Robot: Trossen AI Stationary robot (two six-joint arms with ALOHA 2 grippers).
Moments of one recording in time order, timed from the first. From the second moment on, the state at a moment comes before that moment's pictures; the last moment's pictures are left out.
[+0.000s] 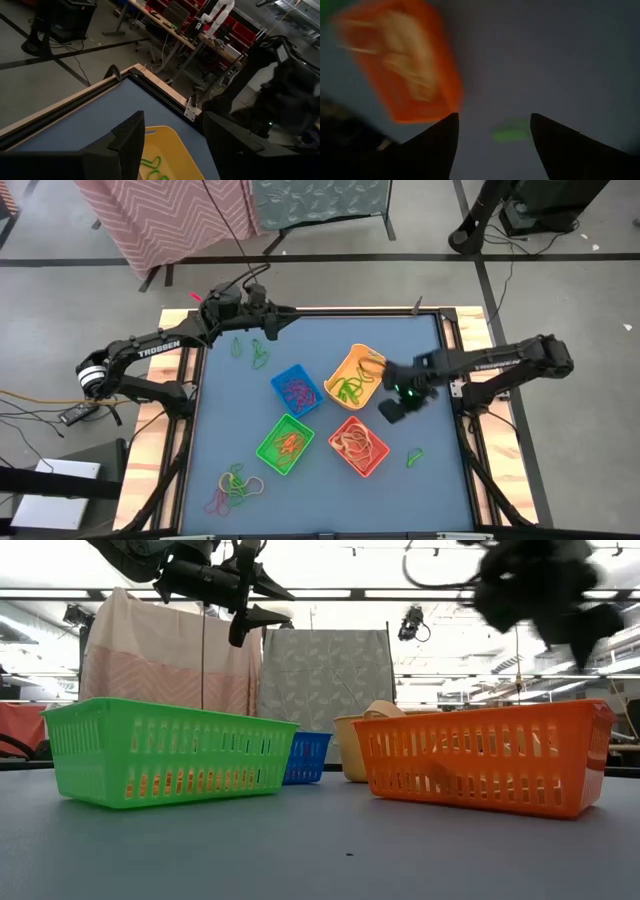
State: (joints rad) left arm 0.61 1.23 0.89 0.21 0.36 -0.51; right arm 0.05 1.27 1.00 -1.05 -0.29 1.15
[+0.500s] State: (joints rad) left arm 0.61 1.23 0.89 0.21 0.36 -0.50; right arm 0.48 1.28 0.70 -0.87 -0.29 1.99
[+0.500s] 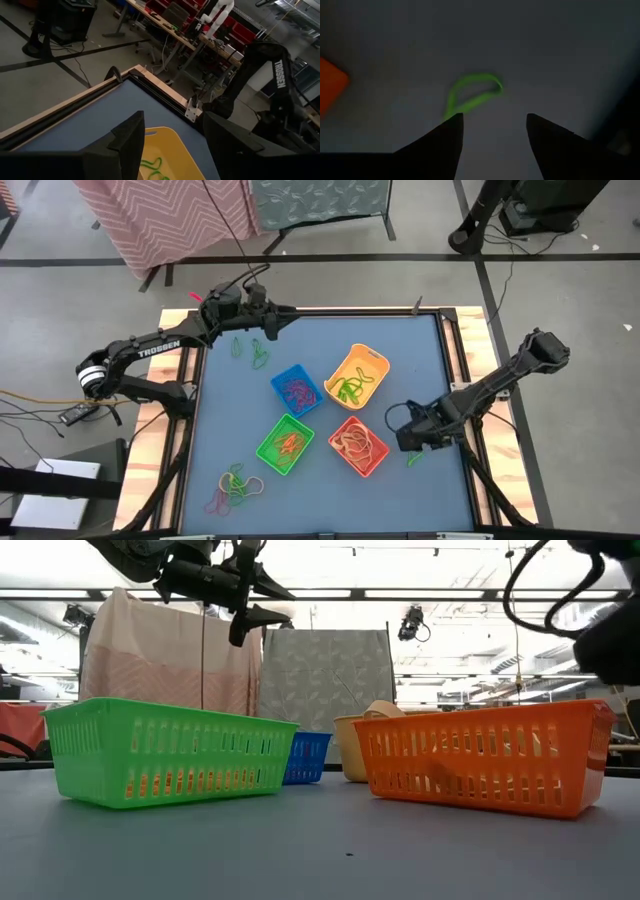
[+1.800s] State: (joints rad) left arm 0.61 1.23 0.89 0.41 0.37 -0.65; right arm 0.44 1.24 0.72 -0.91 -0.11 1.71
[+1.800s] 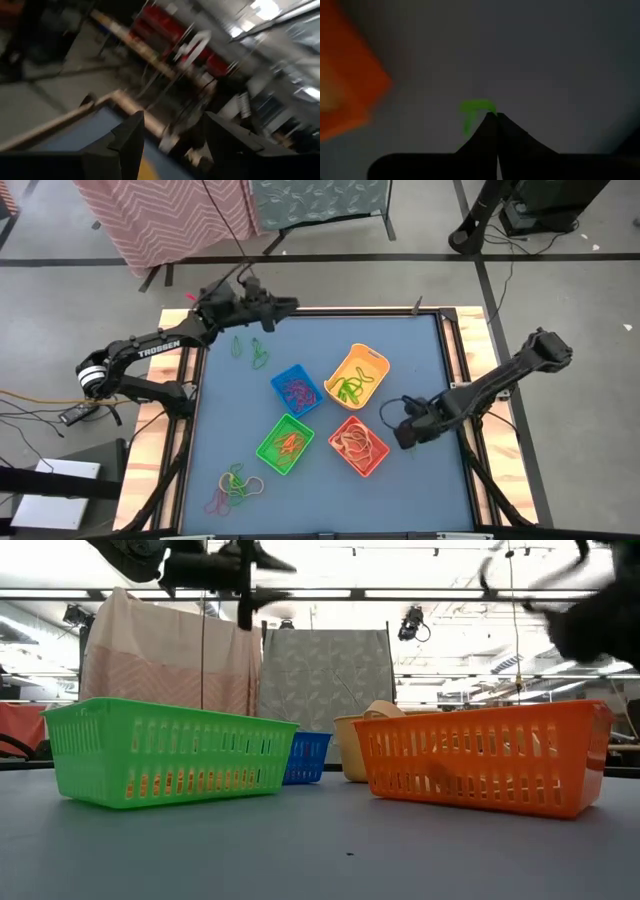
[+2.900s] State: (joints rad) left arm 0.58 1.23 0.89 0.49 0.54 -0.82; right arm -0.22 1.44 0.95 -0.50 0.01 0.70
